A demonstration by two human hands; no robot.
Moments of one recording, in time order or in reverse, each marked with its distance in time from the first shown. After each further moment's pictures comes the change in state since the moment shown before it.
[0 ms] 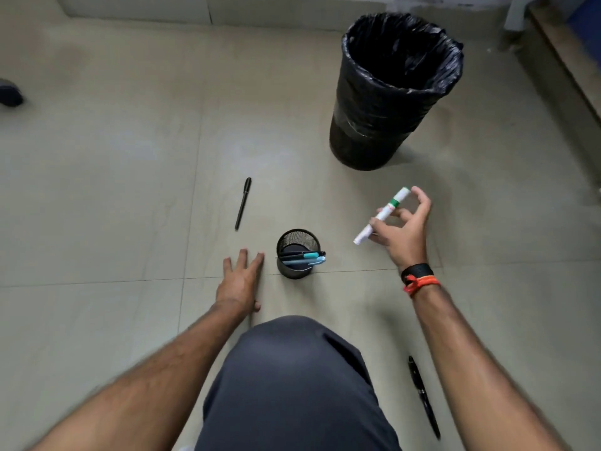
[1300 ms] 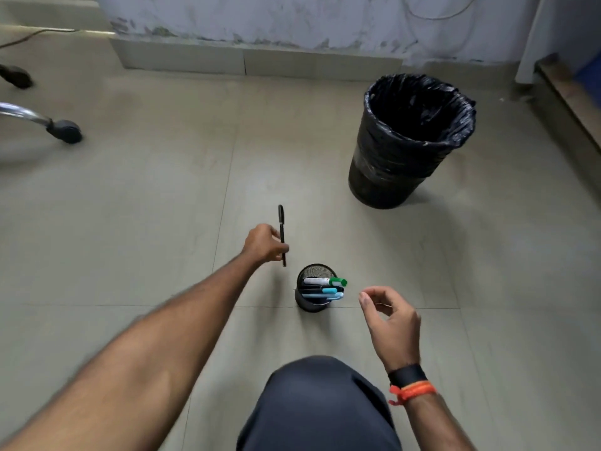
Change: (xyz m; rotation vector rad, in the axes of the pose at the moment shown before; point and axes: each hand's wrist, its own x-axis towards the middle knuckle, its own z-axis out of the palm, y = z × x) left_hand 0.072 0.024 -0.125 -0.786 0.140 -0.130; right_hand -0.104 -0.008 0.027 -0.437 -0.013 -0.214
